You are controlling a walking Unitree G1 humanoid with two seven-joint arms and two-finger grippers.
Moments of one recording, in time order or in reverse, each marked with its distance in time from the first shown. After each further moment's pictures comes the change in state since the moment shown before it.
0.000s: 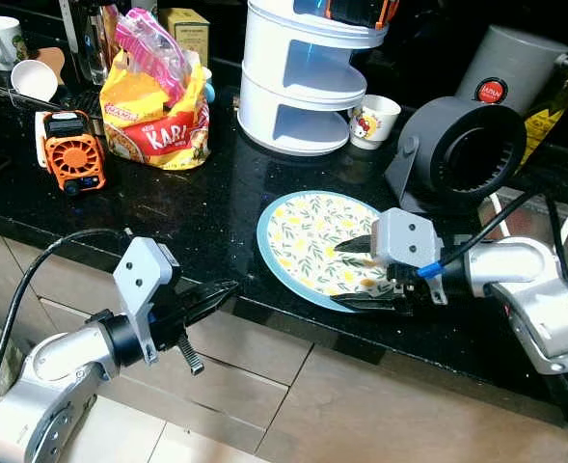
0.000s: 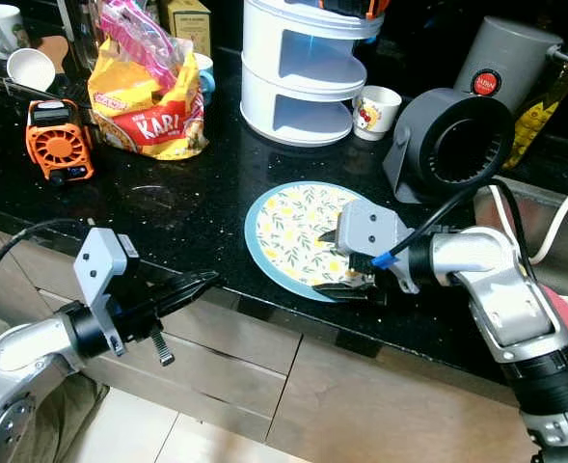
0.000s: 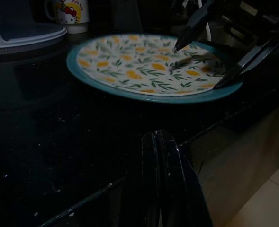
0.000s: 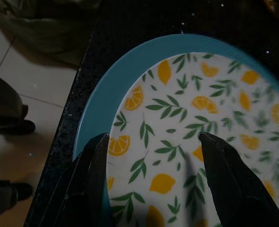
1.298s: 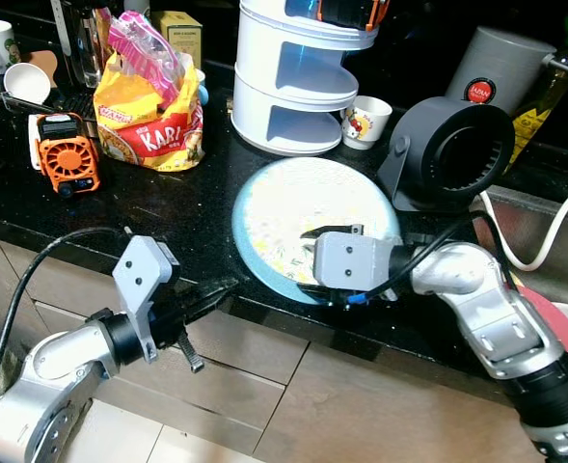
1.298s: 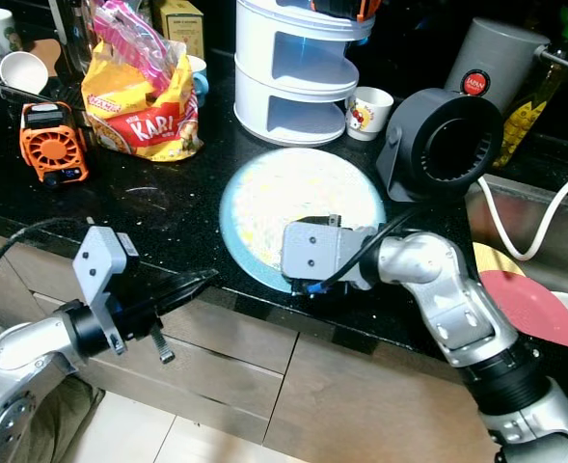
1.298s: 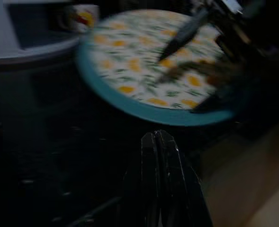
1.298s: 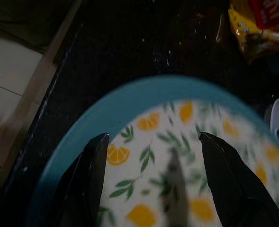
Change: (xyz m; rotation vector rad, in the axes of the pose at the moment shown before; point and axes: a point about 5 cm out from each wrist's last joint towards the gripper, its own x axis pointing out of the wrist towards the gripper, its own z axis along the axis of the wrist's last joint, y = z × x) left arm -0.004 0.010 0.007 0.024 -0.026 0.079; right arm 0.045 0.006 0.022 -0.261 0.031 -0.101
